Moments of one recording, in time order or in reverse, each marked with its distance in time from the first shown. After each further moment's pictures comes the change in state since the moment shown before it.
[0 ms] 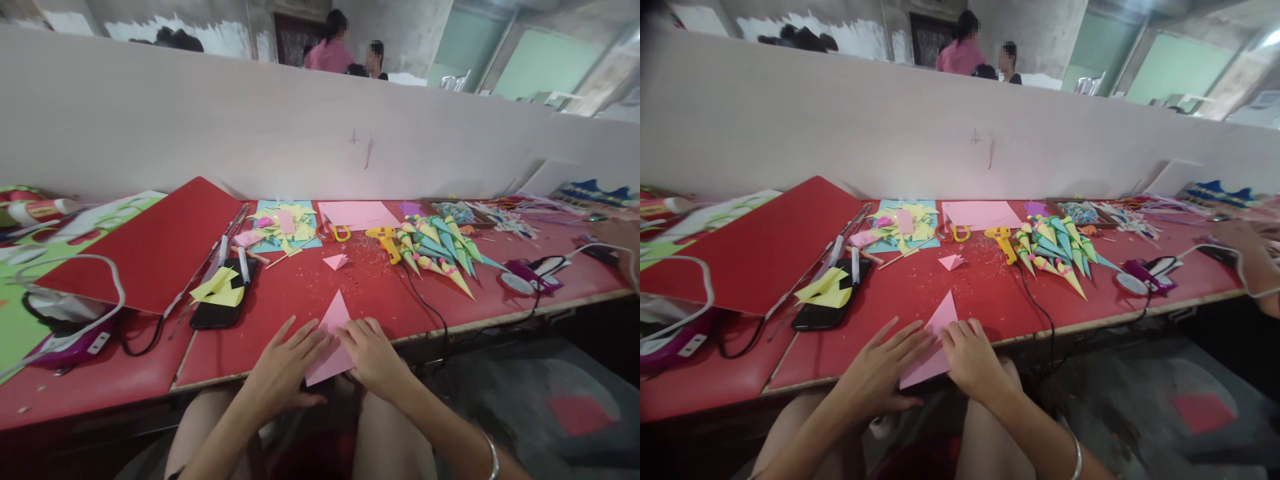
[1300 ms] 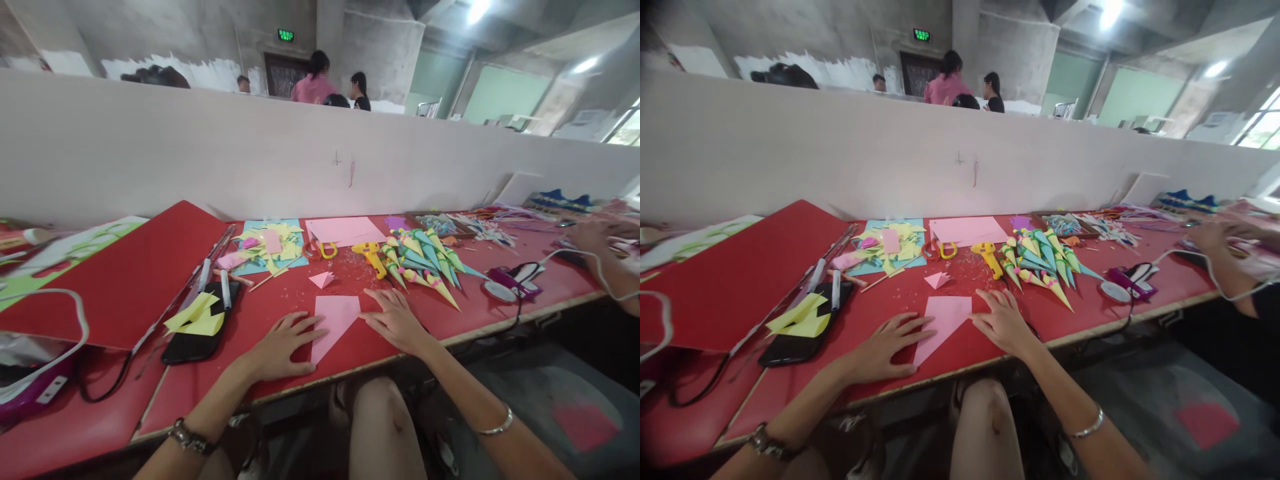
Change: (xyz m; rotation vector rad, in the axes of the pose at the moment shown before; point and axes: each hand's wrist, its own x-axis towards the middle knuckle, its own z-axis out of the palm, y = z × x) left_hand 0.053 -0.048 -0.009 -0.231 -0.299 -0.088; right_hand 0.001 0.107 -0.014 0.022 0.103 0.170
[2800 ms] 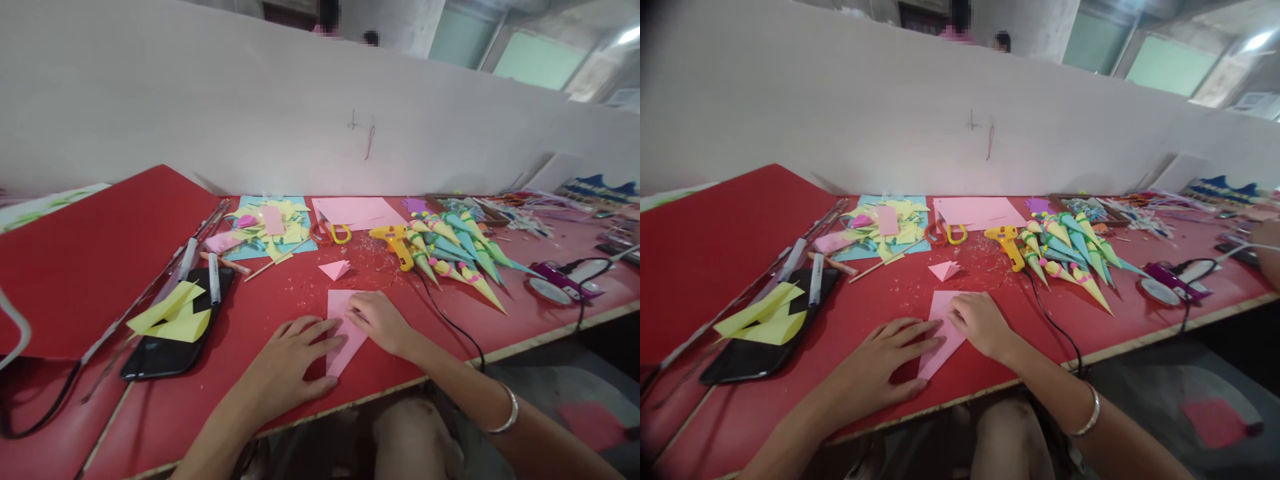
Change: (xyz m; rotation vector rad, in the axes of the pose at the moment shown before) left_hand 0.000 0.007 0.014 -0.008 0.169 0.001; right_hand 0.058 -0.044 0.031 0.183 -0.078 -0.052
